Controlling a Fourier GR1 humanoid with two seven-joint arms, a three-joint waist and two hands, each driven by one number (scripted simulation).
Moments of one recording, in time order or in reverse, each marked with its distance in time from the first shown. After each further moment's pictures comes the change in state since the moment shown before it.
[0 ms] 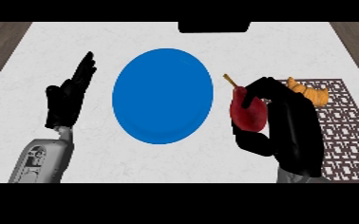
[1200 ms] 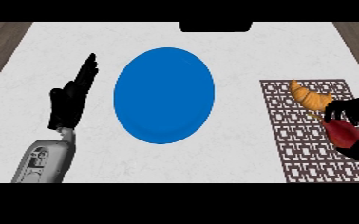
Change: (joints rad) left arm 0.007 -0.002 -0.016 0.007 -0.003 0.005 -0.017; right arm -0.061 -0.627 -0.363 1.005 -0.265 0.180 -1.125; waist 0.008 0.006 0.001
